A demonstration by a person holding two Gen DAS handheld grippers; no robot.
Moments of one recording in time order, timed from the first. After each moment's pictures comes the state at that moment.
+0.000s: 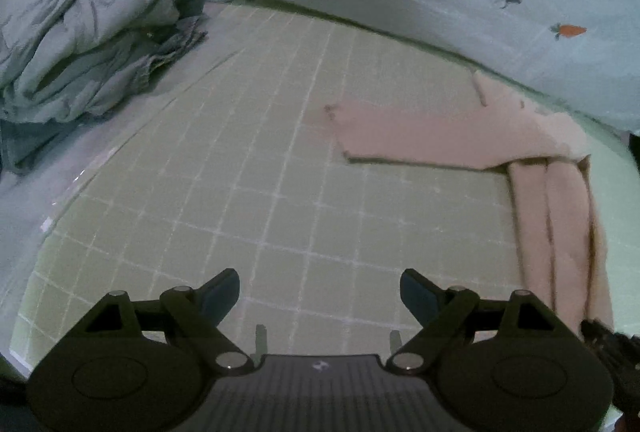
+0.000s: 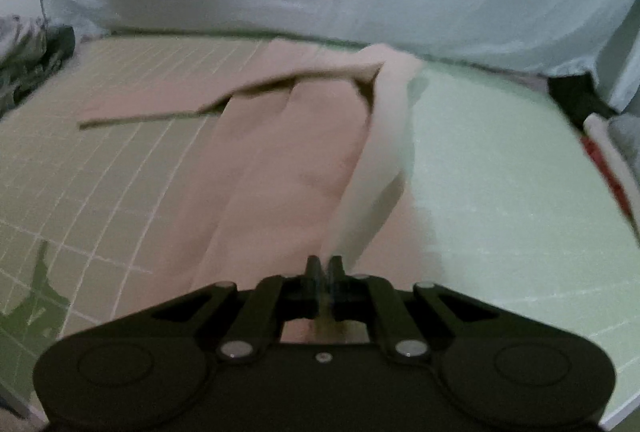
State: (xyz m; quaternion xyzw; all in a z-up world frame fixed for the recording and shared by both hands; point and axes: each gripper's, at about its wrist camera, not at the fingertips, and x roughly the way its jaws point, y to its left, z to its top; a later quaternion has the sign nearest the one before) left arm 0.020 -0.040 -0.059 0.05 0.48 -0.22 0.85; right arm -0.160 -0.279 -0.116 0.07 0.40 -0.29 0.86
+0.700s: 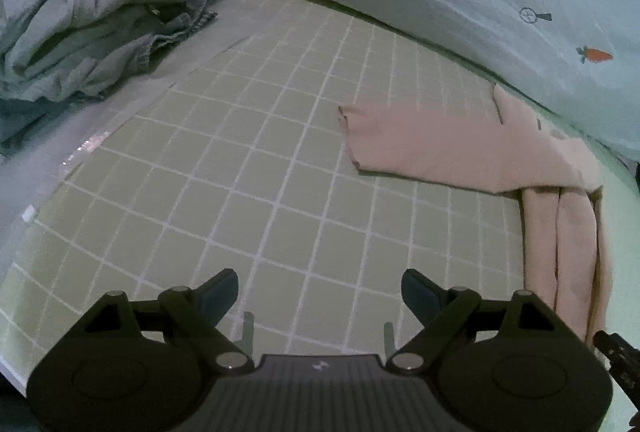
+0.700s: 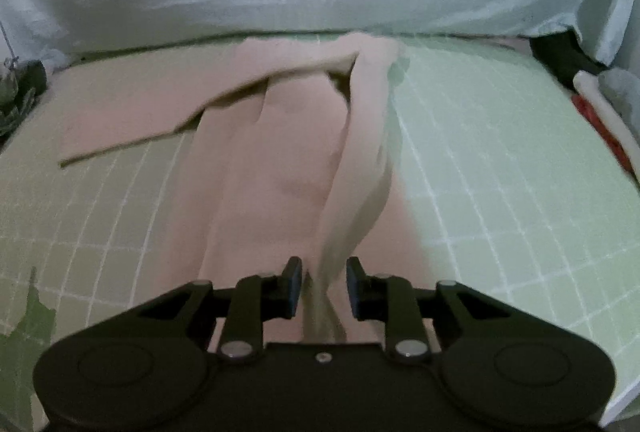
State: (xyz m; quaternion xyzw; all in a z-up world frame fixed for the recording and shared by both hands) left arm 0.049 -0.056 -0.072 0.01 0.51 -0.20 0.84; right arm -0.152 -0.306 -0.102 0.12 0.39 -0.32 0.86
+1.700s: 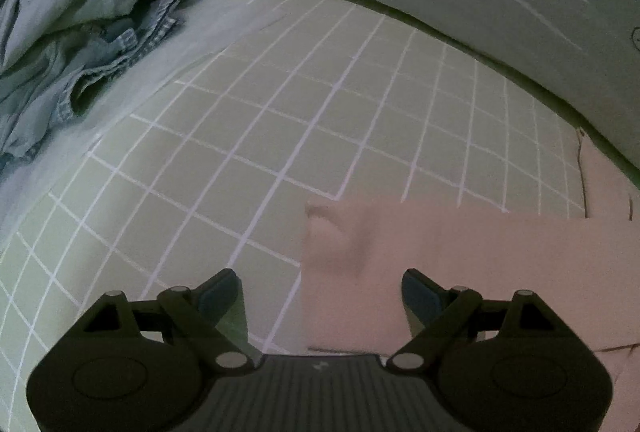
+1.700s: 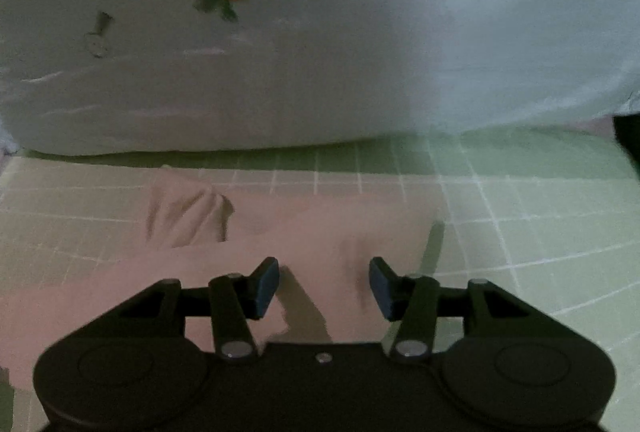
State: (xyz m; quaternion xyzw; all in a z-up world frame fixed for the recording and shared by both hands) left arm 0.170 -0.180 -0.117 0.03 0.53 -0.10 0.84; right arm 0.031 -0.547 -0.115 0.15 0.37 -0.27 0.88
